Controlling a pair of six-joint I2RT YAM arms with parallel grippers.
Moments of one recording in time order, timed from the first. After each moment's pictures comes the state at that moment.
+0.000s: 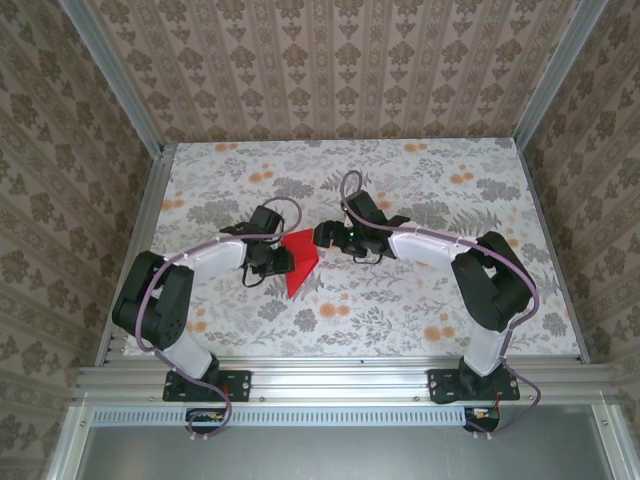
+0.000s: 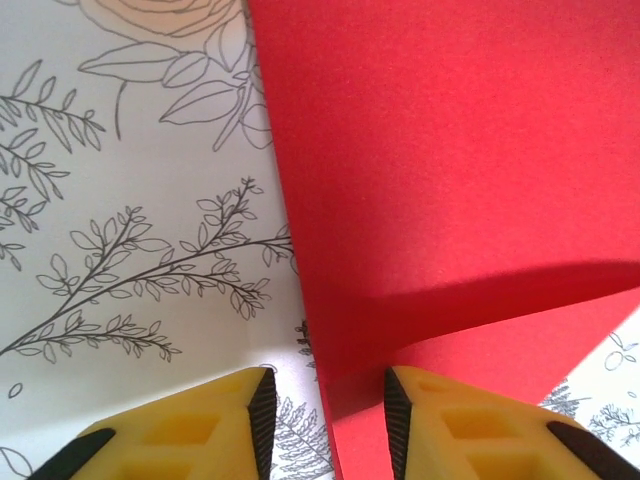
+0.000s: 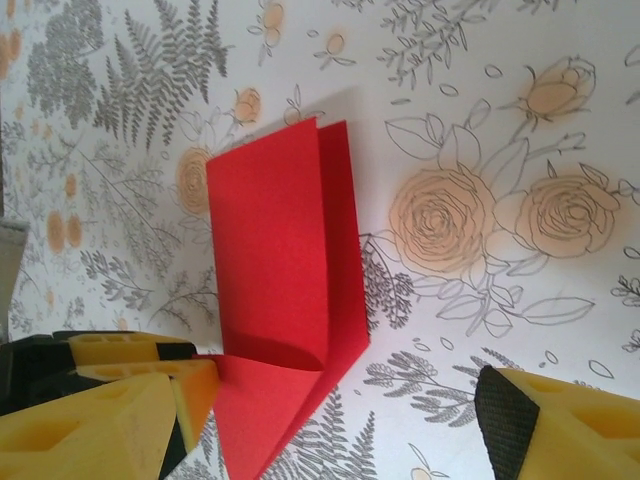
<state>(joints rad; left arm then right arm) -0.50 1.62 0.89 -0.49 0.17 -0.52 0.61 1.80 1.14 -0.20 -0.22 0.80</state>
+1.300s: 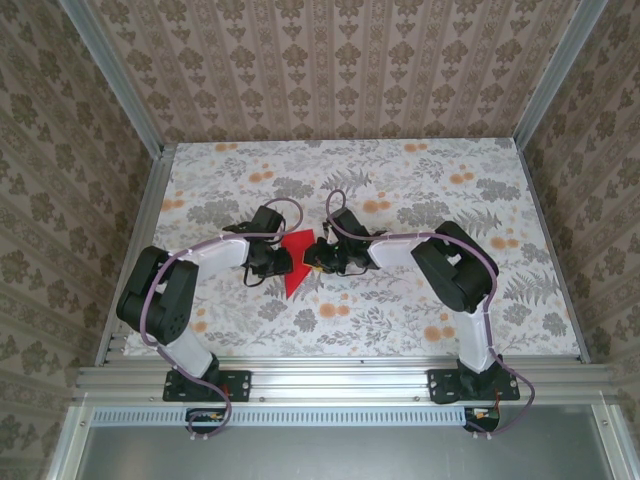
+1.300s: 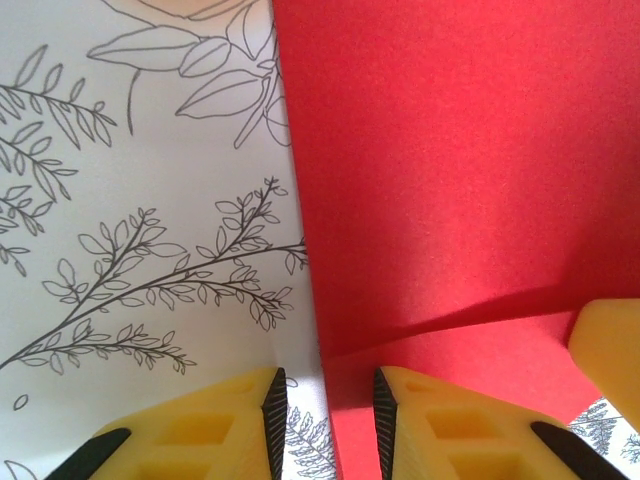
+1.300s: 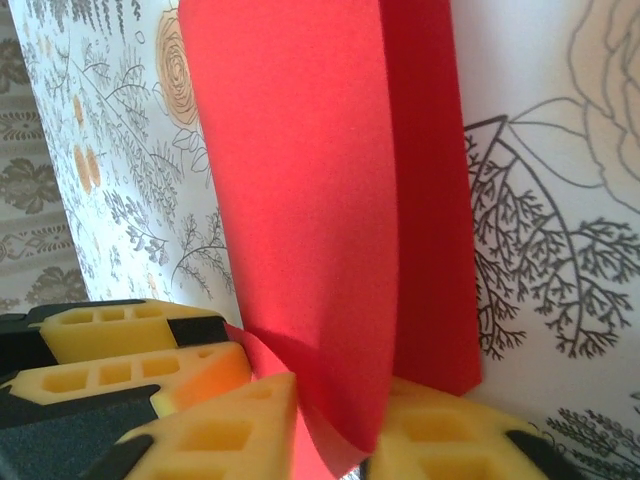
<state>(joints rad) -0.50 1.65 0.91 -0.51 0.15 -0.52 0.66 2.03 1.13 0.07 -0.46 1.00</state>
